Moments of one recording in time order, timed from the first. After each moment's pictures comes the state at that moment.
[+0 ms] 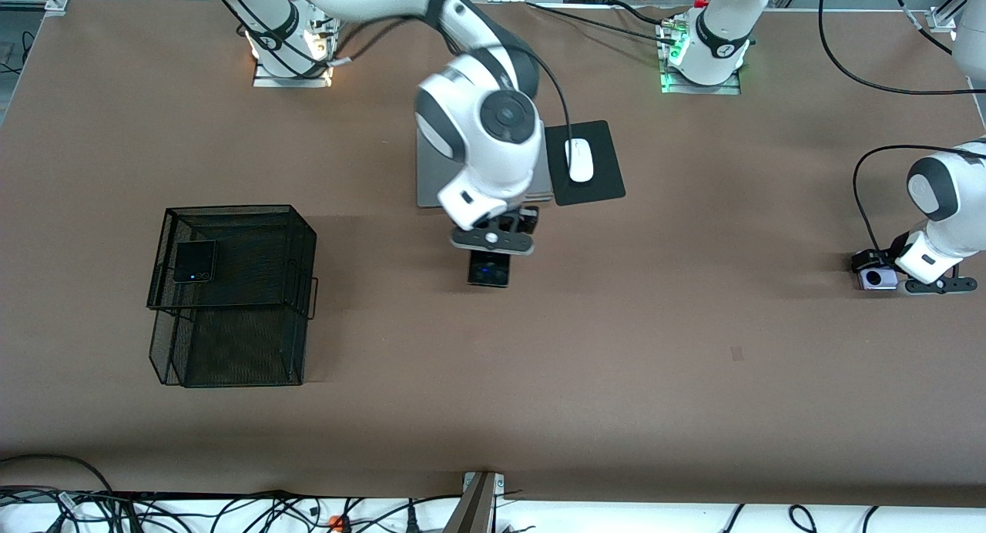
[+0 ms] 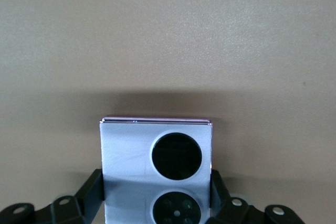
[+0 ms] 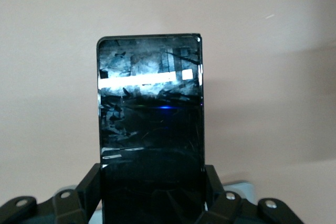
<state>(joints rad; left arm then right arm) 0.60 0.62 -0.09 -1.93 0.25 2.54 0.28 0.82 0.76 -0.11 -1.00 0.00 1.72 0.82</state>
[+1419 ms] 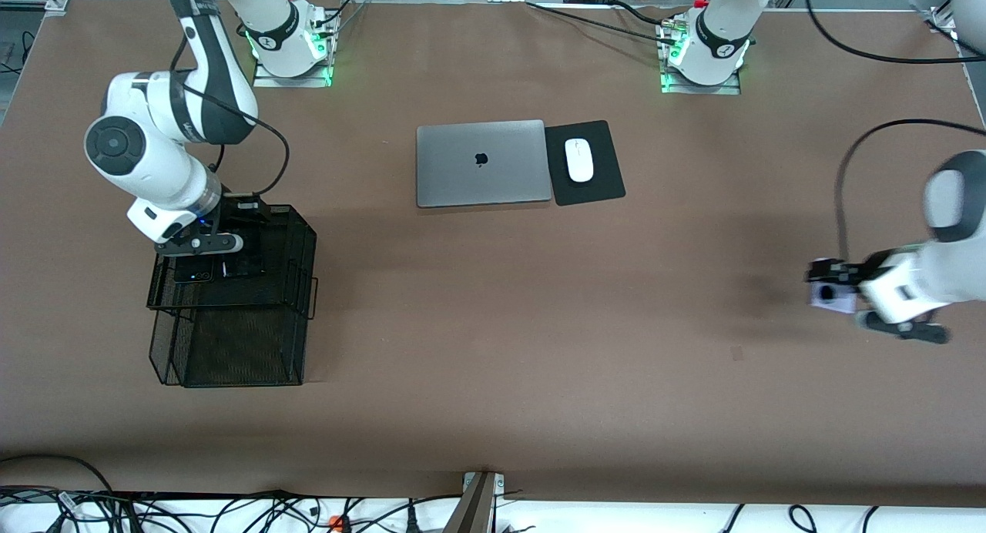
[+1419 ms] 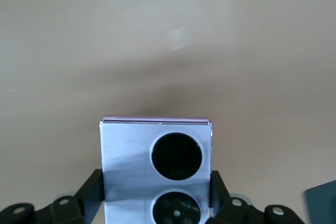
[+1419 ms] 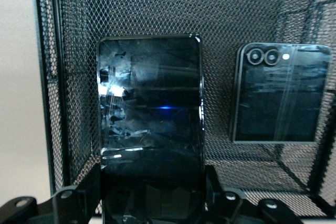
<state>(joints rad) 0.45 0.55 -0.55 -1.49 0.25 1.76 0.04 0.65 0.18 -0.54 -2.13 0.03 2.19 0.00</state>
